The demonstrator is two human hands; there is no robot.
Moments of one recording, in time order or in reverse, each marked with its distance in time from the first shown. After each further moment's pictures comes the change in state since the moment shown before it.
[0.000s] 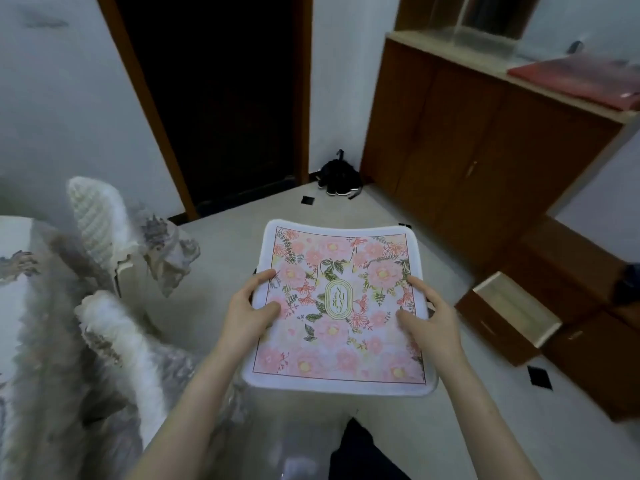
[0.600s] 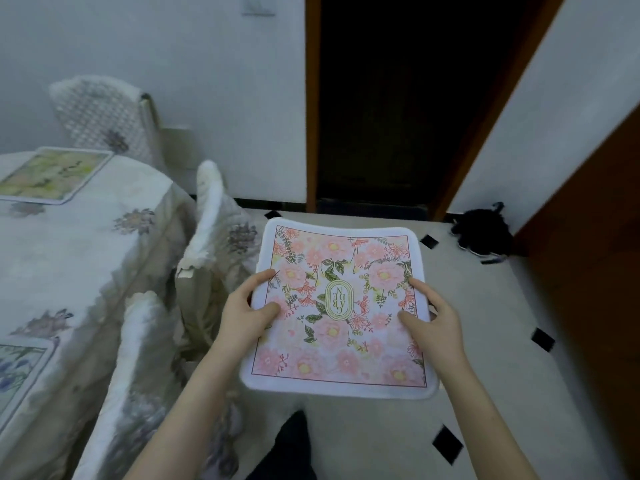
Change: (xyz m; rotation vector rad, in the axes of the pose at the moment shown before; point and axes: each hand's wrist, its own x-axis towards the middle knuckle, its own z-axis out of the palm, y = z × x) left_hand 0.188 0.039 -0.027 -0.150 0.602 -0.145; right_hand 0.314 -0.072 0.168 -0.069 -0.575 -0.092
